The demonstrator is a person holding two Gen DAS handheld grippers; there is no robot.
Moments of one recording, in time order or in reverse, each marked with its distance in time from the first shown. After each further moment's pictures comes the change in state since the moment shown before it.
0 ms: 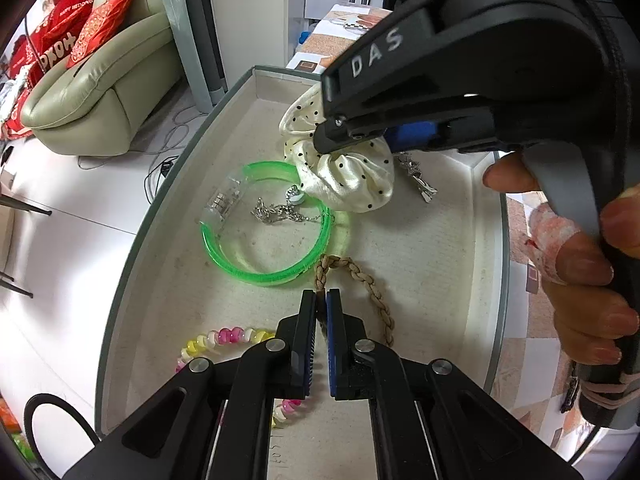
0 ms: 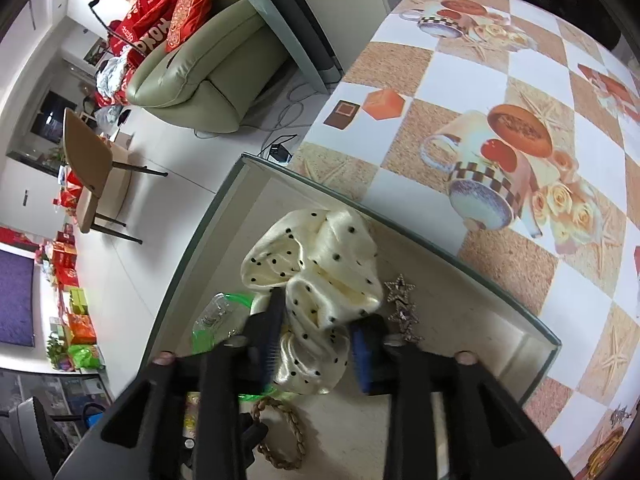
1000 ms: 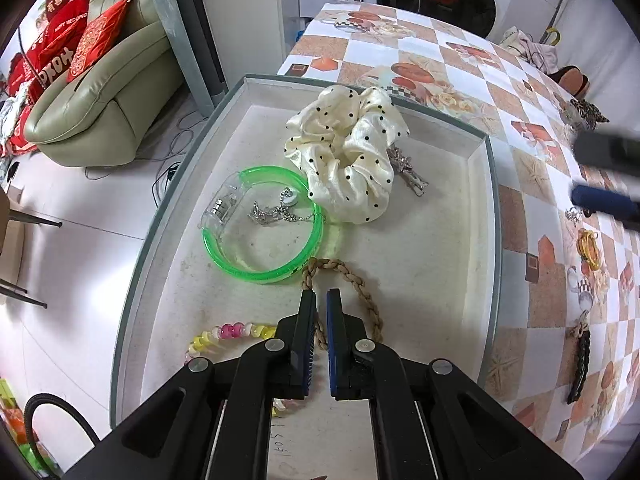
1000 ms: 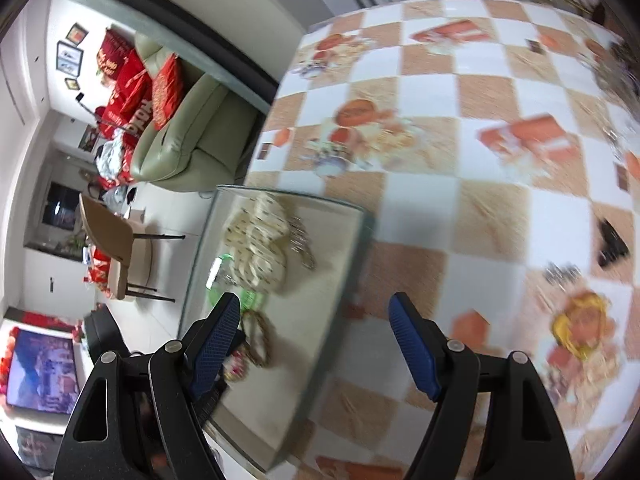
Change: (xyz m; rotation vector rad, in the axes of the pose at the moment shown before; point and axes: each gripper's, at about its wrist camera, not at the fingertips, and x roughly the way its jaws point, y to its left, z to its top) left arm -0.026 -0.016 0.003 0.037 0.018 0.025; right arm -0.128 -0.087 -0.097 0.263 -0.156 0.076
